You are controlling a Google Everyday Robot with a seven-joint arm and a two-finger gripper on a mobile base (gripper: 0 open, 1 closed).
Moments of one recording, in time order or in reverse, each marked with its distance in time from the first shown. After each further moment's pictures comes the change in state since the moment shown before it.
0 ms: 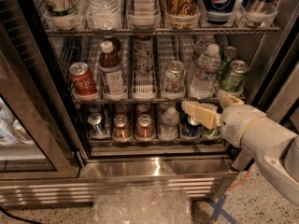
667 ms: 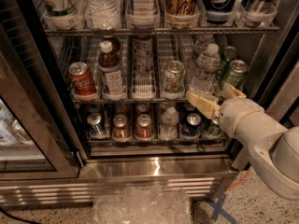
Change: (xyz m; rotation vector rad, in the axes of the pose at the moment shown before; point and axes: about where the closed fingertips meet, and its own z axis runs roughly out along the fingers) arm -0.010 -0.031 0.017 0.128 -0.060 -0.019
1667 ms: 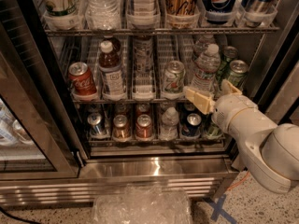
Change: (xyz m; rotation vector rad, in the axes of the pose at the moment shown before) arm -0.003 -0.002 0.017 0.034 -0.029 0.004
